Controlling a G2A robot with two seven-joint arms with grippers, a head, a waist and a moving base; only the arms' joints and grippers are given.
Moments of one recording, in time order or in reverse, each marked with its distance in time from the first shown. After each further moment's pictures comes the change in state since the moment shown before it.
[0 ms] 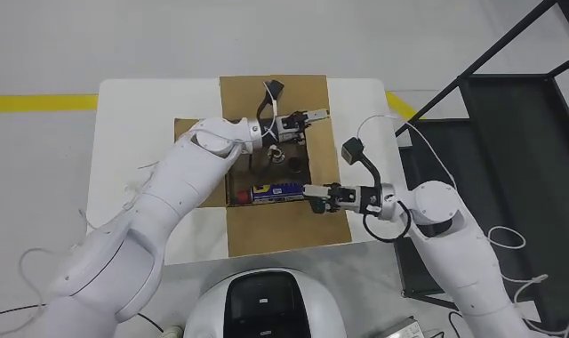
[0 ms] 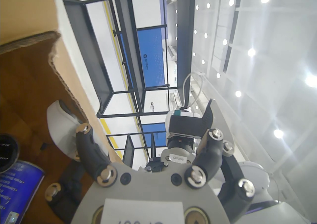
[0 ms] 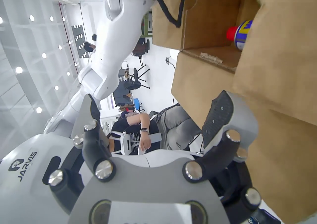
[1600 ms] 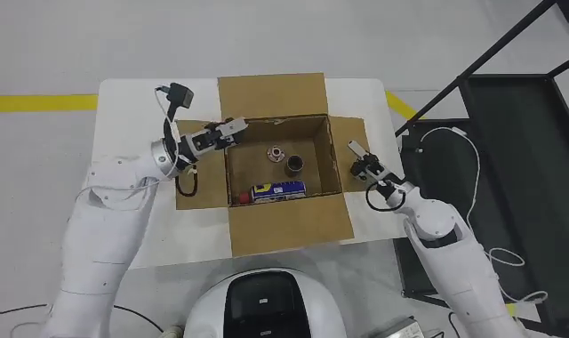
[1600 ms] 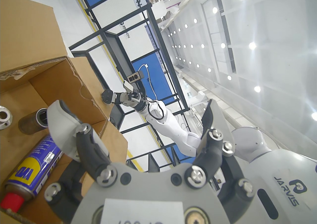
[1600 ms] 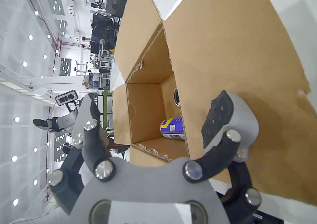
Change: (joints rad) left arm 0.640 0.324 -0.784 -0.956 0.415 0.164 -0.044; right arm -0.063 -0.028 0.046 0.224 -0.127 -0.124 -0.703
